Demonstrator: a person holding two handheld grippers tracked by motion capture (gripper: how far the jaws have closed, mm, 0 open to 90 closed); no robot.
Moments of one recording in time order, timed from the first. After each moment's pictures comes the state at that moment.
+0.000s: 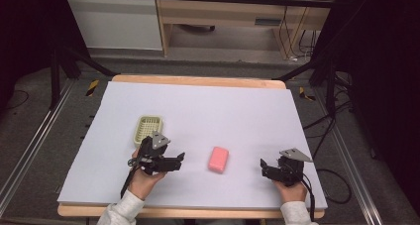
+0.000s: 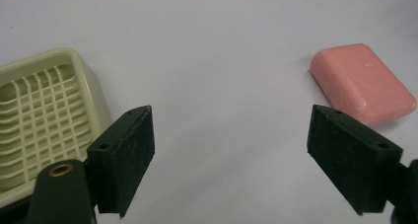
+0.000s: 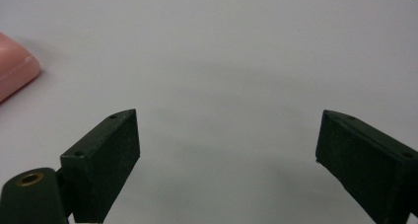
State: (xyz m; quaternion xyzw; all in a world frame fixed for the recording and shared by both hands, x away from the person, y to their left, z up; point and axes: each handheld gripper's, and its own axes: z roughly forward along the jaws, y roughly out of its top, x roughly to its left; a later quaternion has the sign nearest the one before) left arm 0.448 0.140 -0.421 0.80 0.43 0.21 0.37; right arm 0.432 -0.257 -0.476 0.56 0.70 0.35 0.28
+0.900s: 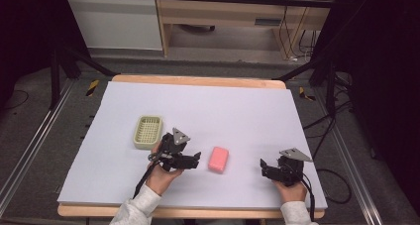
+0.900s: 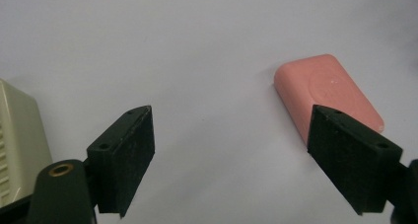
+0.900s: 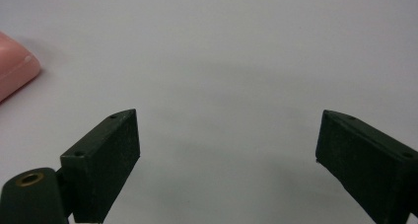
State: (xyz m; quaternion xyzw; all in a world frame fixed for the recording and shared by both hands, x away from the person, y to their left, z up) left arm 0.460 0.092 -0.422 0.82 0.42 0.19 0.35; right arm 0.433 -0.257 -0.477 0.56 0.70 0.35 0.27
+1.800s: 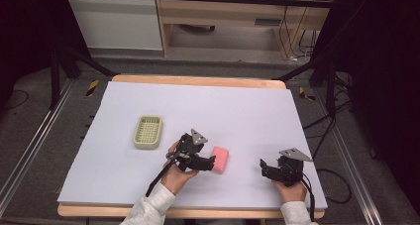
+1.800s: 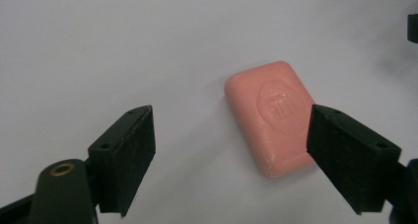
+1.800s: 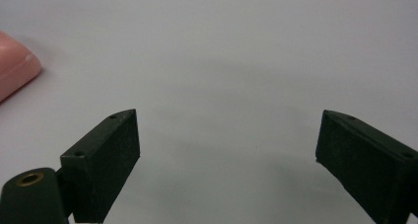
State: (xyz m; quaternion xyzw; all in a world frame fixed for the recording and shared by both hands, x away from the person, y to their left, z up) left arm 0.465 0.051 -0.428 0.84 0.39 0.16 0.35; right arm 0.433 -0.257 -0.477 0.56 0.70 0.35 0.27
